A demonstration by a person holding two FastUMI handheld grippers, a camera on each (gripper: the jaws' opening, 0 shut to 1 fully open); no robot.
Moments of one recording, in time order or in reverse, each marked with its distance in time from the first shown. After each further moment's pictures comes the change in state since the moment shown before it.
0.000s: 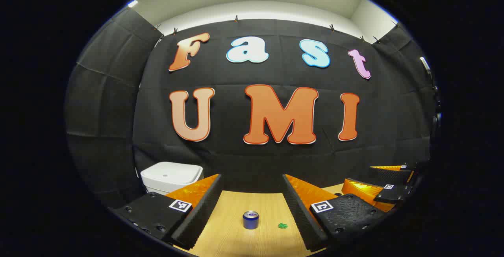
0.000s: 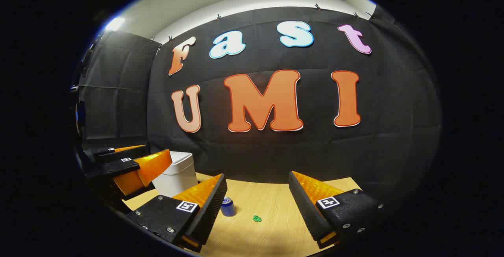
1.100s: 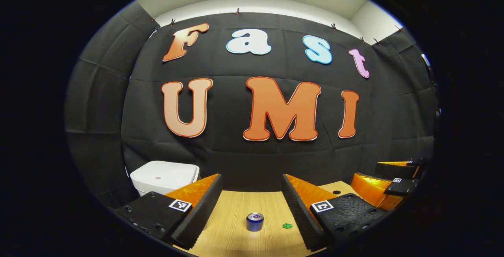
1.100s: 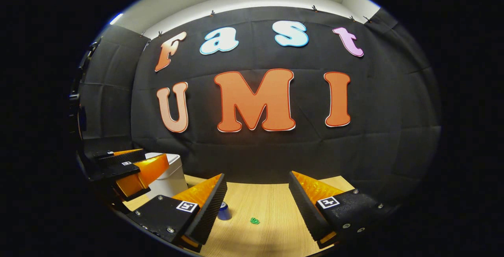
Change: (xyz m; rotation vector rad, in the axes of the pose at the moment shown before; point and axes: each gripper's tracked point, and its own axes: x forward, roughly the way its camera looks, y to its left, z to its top) left arm 0.038 0.040 -0.010 -0.015 0.017 -0.067; right arm 0.020 0.020 -0.002 -0.010 0.006 -0.112
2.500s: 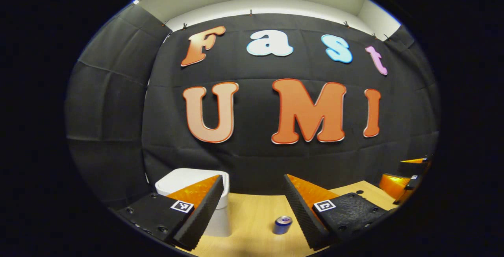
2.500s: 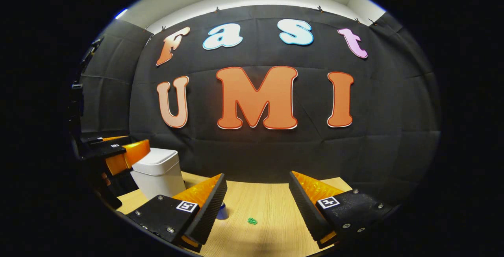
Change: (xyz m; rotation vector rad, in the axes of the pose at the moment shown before) left arm 0.017 0.098 0.010 0.031 -0.007 0.179; right arm 0.007 0.002 -0.005 -0.036 0.014 -0.021
